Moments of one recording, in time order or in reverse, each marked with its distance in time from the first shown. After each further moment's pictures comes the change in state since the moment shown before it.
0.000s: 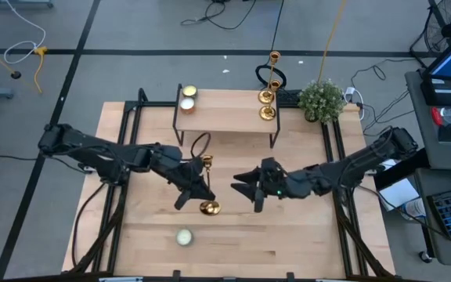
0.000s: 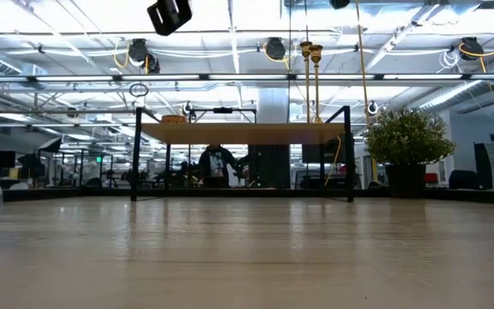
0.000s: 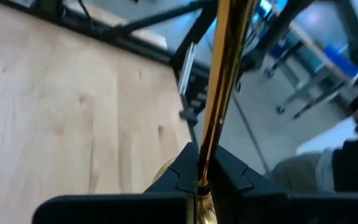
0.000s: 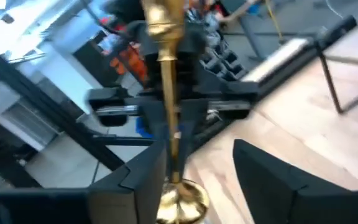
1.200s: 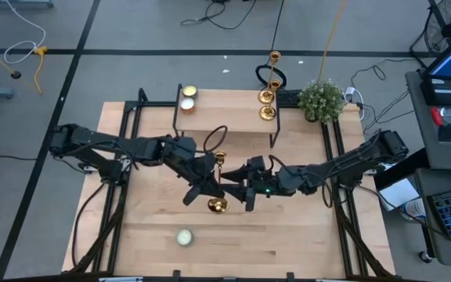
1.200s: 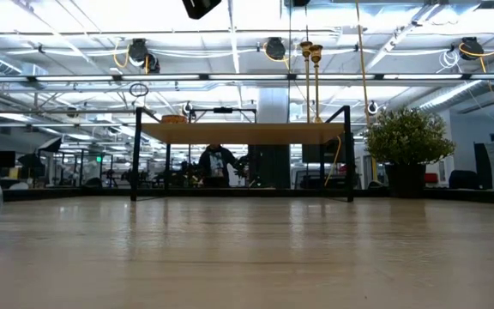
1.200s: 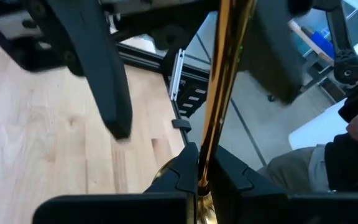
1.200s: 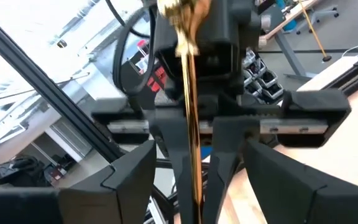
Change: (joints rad) left arm 0.065 0.127 0.209 -0.106 0.123 0.082; right arm -0.060 0.128 0.012 0.307 -0.123 -0.071
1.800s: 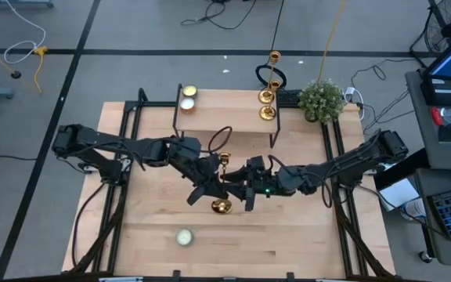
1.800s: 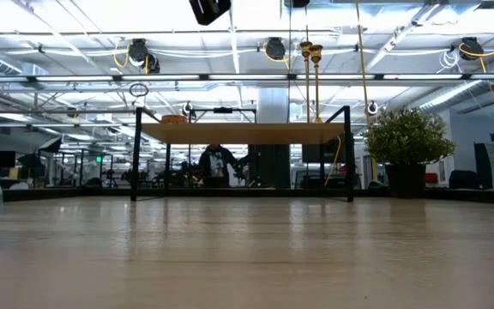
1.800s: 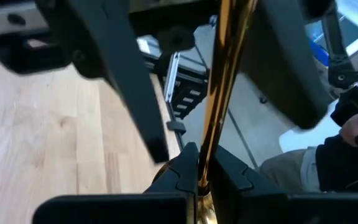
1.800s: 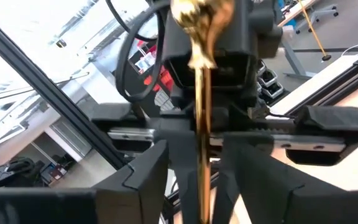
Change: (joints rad) left arm 0.007 0.050 0.000 0.062 0.041 -0.029; right arm -0.002 0.001 0.000 0.000 -0.002 0.003
